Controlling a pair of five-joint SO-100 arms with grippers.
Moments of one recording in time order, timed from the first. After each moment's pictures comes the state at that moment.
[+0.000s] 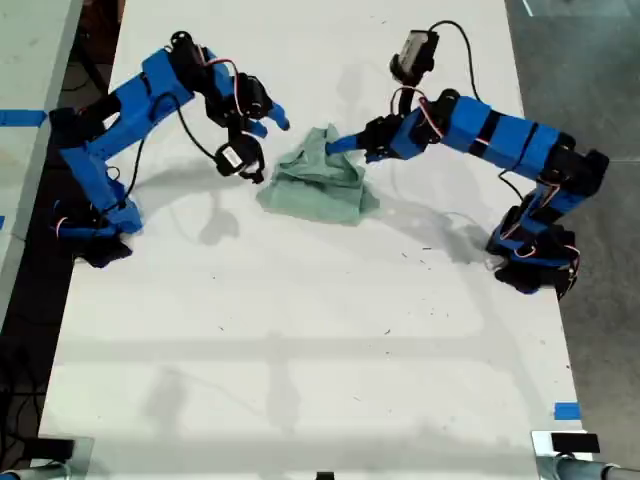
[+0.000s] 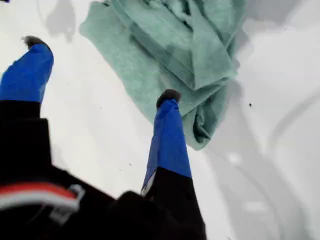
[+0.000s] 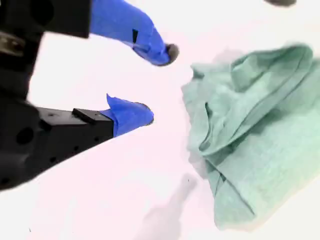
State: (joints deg) arm 0 -33.8 96.2 63.2 91.6 14.6; arm 1 30.6 106.2 85.2 71.4 -29.2
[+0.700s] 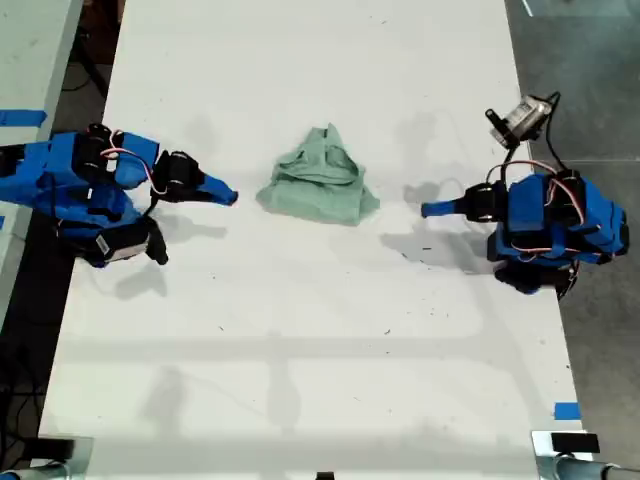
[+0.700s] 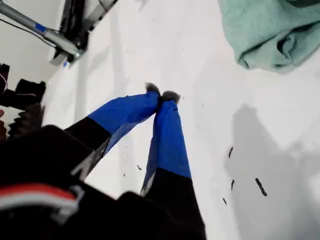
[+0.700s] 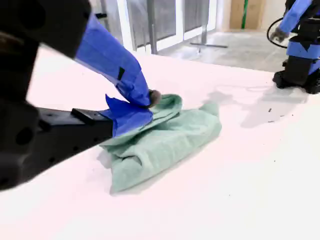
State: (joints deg) arm 0 -9.7 169.4 151.1 47.8 3.5; arm 1 11.2 197.9 152.1 74.0 -23.6
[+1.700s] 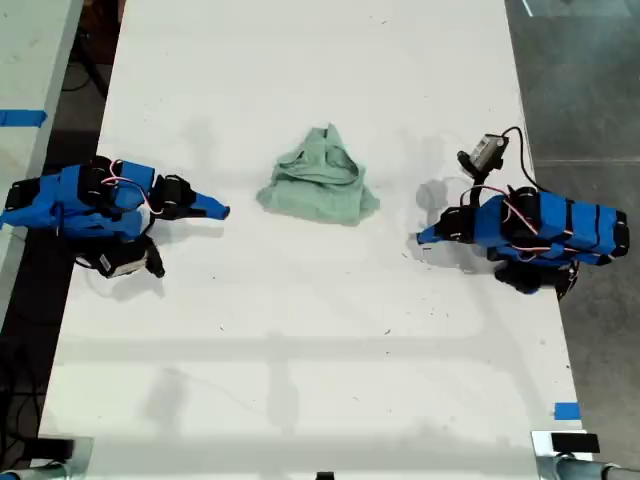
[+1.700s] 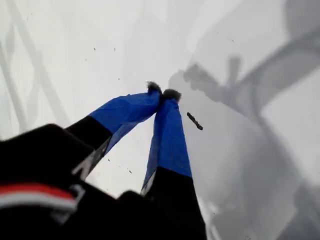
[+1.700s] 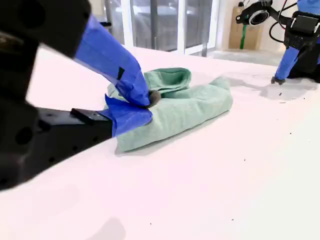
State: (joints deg) arm 0 -11.2 205.9 184.4 51.5 4.0; arm 1 12.7 200.4 174.0 73.6 -12.7
